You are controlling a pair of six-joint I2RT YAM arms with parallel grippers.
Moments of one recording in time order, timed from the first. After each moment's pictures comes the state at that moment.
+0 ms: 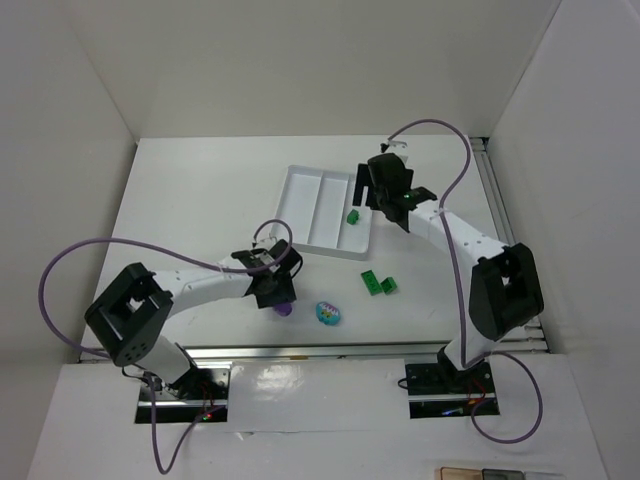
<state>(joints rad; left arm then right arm) -0.77 1.53 0.84 -0.54 -0.19 -1.03 0.44 1.61 1.23 -0.29 0.36 0.41</state>
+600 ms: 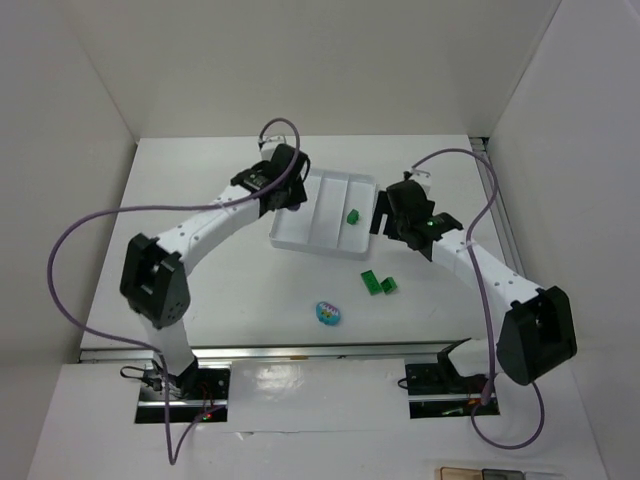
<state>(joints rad) -0.61 1.72 1.53 -0.62 -0.42 -0.75 0.43 1.35 1.02 -0.44 0.34 0.51</state>
